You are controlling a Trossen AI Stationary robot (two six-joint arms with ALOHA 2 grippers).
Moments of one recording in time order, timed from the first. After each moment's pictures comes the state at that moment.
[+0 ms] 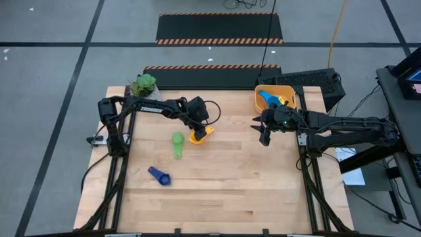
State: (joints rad) left arm 0.38 1.85 1.07 -0.28 0.34 -0.14; right arm -0.16 0.87 0.64 -0.39 0.15 0.09
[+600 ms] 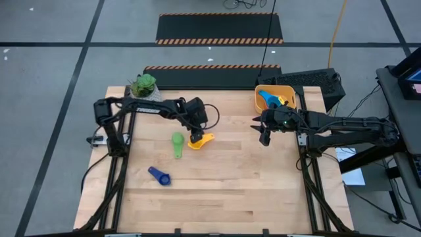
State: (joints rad) left arm 0.36 1.80 1.07 -0.35 0.37 0.01; right arm -0.16 0.87 0.64 -0.39 0.16 0.08
